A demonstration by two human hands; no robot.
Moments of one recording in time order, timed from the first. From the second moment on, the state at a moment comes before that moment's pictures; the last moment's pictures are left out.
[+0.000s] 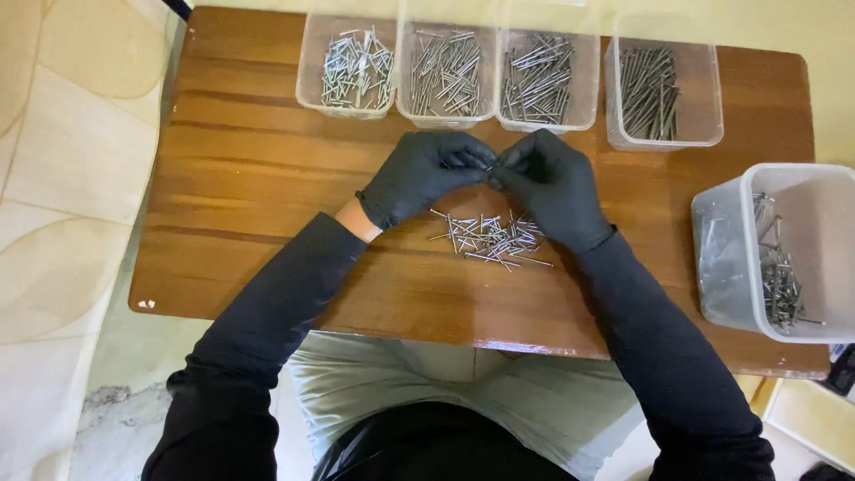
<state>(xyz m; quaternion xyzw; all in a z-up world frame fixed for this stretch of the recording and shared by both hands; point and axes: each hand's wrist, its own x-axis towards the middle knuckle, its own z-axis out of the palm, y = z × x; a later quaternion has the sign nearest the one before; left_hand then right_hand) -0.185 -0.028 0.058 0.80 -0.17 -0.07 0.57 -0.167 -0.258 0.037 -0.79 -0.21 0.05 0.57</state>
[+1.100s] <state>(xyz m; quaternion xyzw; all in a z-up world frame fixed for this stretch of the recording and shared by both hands) -0.187 -0.026 0.057 0.72 -0.07 -0.06 0.69 -0.171 -0.270 0.051 -0.80 -0.28 0.15 0.51</state>
